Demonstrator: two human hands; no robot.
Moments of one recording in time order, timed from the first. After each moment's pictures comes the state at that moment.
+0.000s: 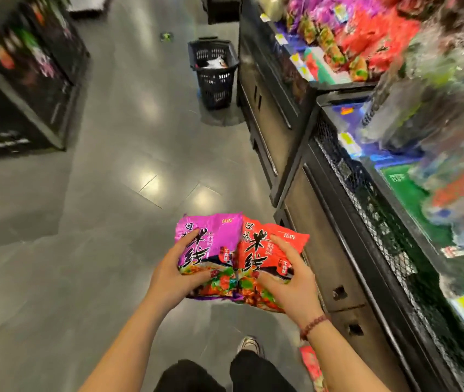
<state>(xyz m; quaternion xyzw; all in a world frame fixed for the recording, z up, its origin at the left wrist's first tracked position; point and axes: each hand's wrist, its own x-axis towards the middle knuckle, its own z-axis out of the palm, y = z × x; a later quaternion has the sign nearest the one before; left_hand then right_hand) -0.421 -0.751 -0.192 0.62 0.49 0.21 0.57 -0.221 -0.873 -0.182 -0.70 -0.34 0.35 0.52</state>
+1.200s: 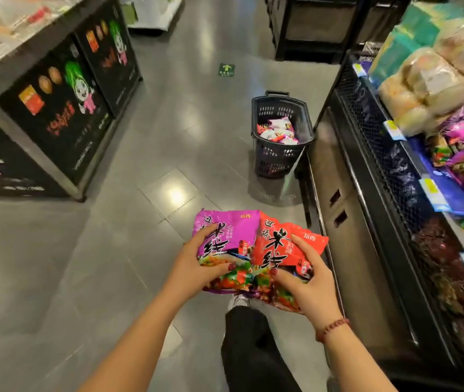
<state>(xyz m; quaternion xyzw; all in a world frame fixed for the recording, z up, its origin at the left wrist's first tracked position) -0.272 -0.064 -0.198 0.59 0.53 0.26 0.55 -0.061 -0.157 -0.179 -0.67 -0.39 0.41 0.48</state>
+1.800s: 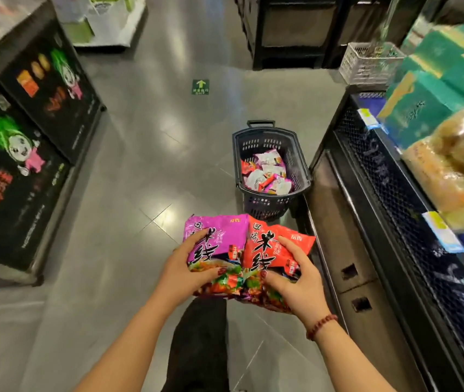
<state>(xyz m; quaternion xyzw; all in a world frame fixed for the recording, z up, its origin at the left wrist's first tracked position) -0.153 0.324 -0.199 0.63 0.50 0.22 0.55 0.059 0.218 -0.188 -0.68 -0.38 0.39 0.49</state>
